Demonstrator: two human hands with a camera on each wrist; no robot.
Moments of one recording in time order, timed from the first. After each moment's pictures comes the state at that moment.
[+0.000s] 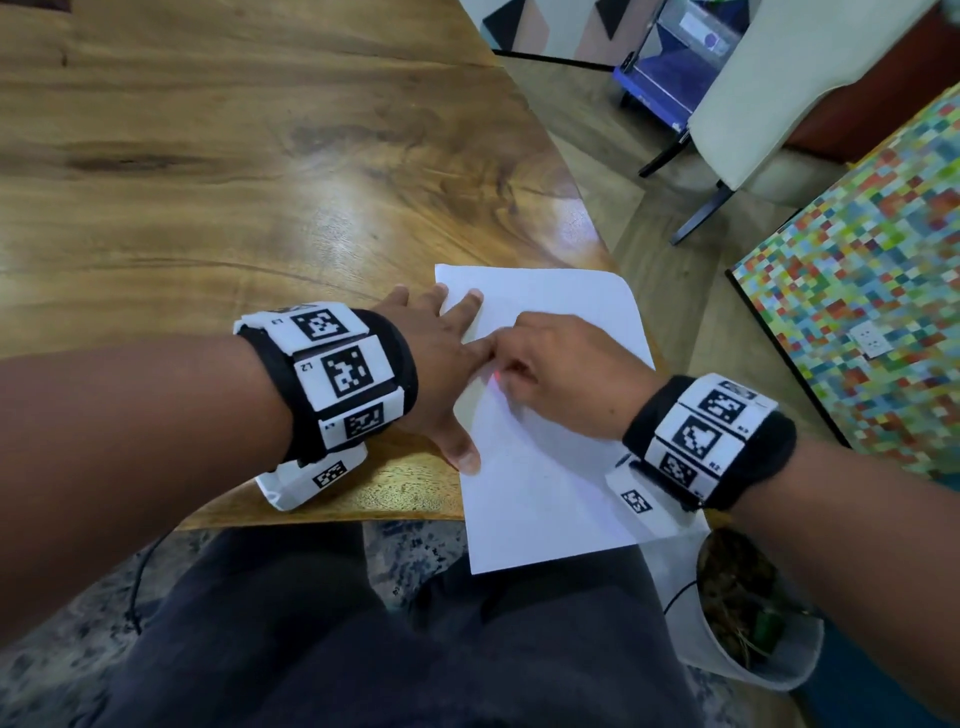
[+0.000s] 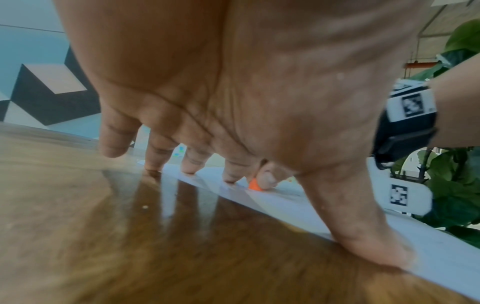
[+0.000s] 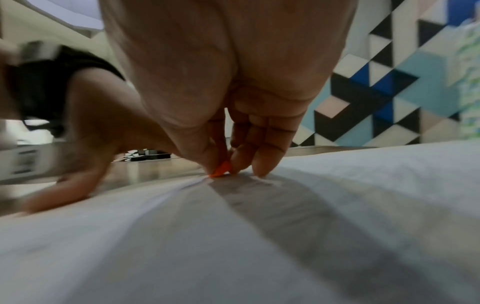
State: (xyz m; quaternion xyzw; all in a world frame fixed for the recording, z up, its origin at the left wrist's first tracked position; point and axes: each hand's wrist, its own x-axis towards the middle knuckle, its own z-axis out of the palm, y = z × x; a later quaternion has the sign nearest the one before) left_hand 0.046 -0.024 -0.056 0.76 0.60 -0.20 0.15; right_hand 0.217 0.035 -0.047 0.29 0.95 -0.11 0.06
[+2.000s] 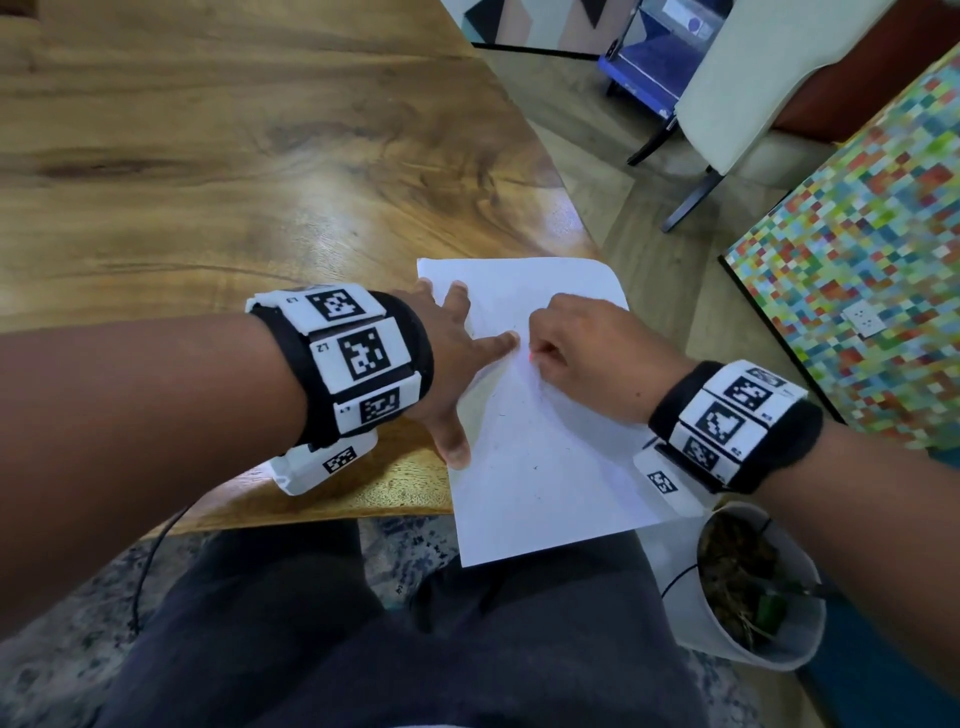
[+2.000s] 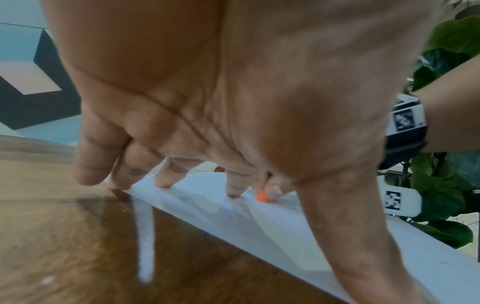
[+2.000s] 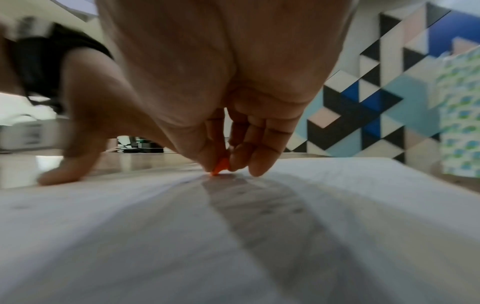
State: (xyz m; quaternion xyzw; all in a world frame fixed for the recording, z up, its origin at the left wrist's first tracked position) left_hand 0.068 -0.012 -0.045 0.74 0.61 -0.26 0.14; right_hand 0.251 0.050 -0.044 0.34 0.94 -0.06 0.06
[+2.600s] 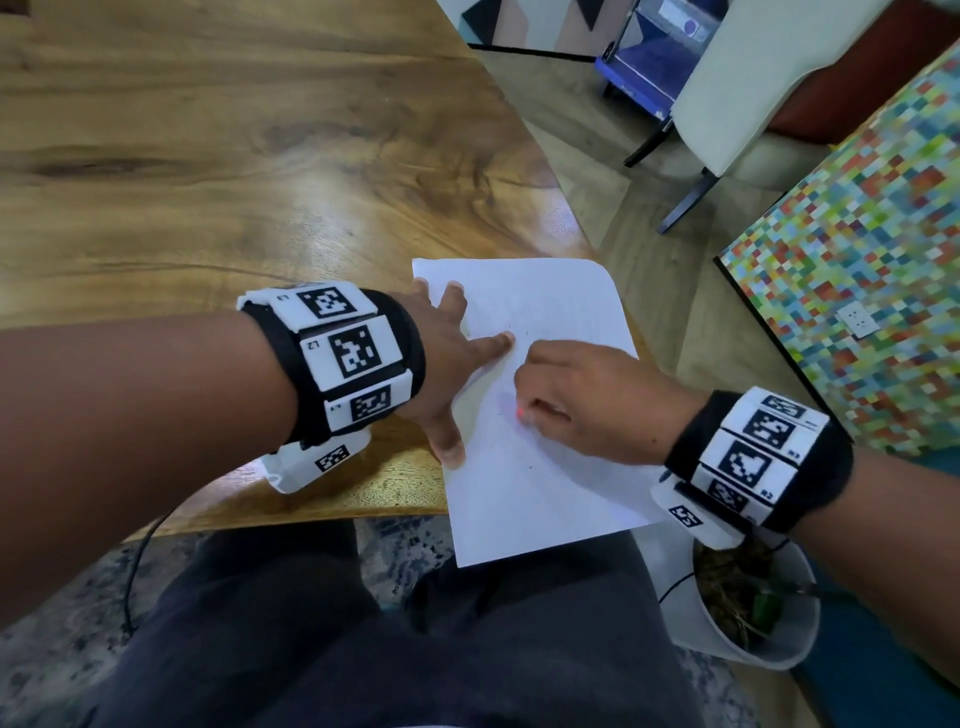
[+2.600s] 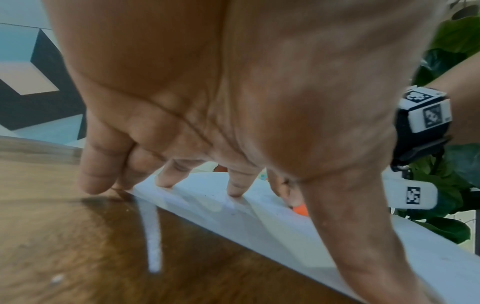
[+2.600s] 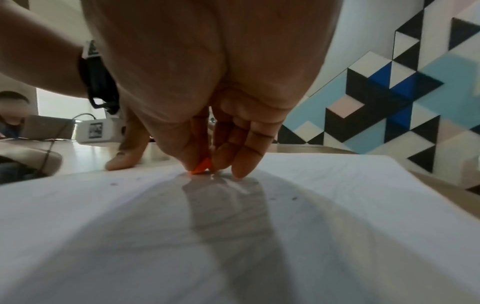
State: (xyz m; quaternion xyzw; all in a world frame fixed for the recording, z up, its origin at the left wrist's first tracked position) left_hand 0.068 -0.014 -0.045 0.74 0.60 -0.25 0.15; right_hand 0.267 0.023 -0.045 0.24 0.96 -0.09 0.10
